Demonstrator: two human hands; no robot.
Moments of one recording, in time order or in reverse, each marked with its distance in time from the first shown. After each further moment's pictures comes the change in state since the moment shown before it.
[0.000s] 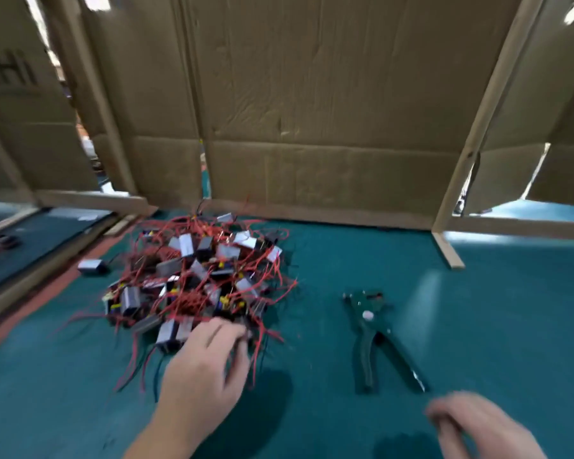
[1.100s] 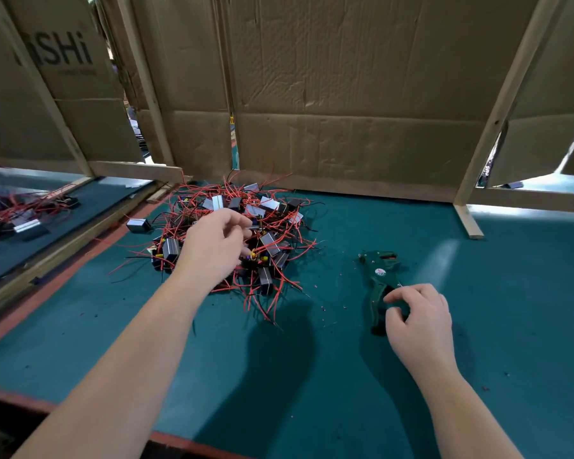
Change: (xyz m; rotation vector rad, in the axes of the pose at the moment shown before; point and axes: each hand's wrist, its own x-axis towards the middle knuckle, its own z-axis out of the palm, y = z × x) left_hand 0.074 0.011 -0.052 -0.305 -0.098 -0.586; right_hand 0.035 -0.059 0.069 0.241 -0.144 0.319
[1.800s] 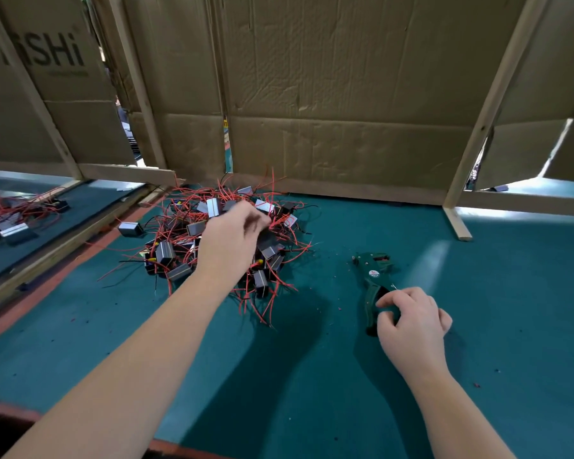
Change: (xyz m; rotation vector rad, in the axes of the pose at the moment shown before) left_hand 0.017 -0.003 0.028 0.161 0.100 0.323; right_hand -0.004 -0.001 0.006 -0.095 0.027 0.009
